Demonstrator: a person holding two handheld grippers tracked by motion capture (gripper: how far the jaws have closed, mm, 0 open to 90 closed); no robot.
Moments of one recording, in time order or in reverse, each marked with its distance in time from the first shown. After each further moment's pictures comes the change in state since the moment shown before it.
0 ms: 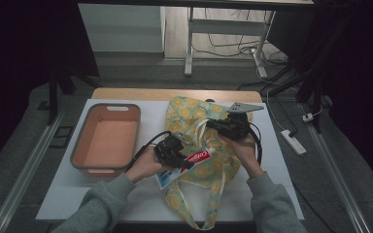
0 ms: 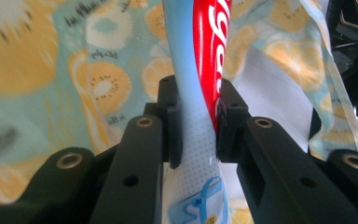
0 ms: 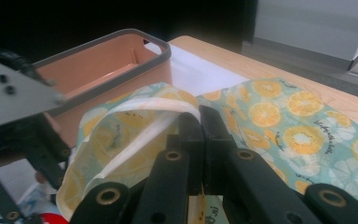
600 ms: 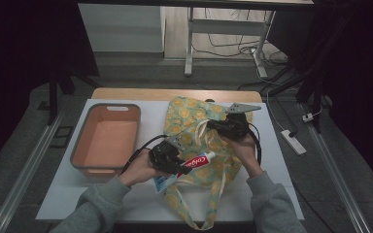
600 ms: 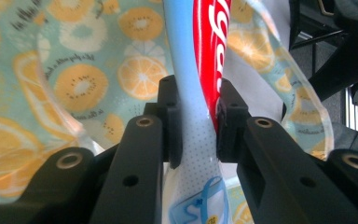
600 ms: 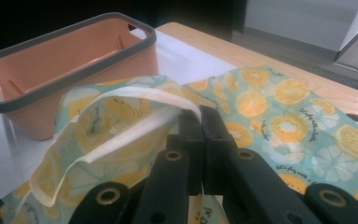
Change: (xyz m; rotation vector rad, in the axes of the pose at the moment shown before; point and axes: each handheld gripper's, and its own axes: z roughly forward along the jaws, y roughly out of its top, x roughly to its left) left arm -0.022 -0.012 -0.016 -0.018 -0.019 0.090; right arm -0.008 -0.006 0.007 0.045 -0.043 -0.013
